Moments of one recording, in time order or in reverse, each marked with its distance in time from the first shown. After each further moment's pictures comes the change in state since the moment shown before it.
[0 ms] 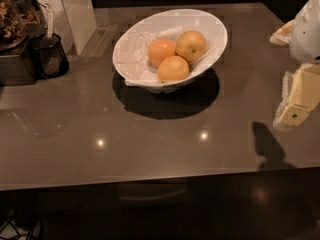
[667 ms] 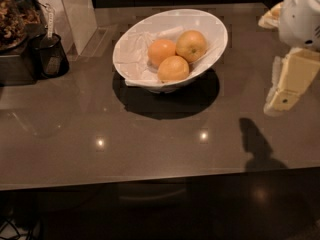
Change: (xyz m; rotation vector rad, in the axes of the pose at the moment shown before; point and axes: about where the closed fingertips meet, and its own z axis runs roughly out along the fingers) arm -0.023 -0.016 -0.012 0.050 -0.015 -0.074
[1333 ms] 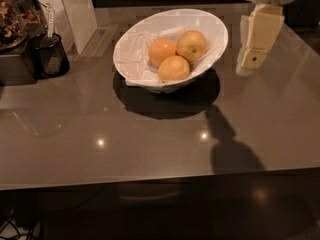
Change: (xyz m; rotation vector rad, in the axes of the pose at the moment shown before) arm -0.067 -0.052 -0.015 0.070 -0.035 -0.186
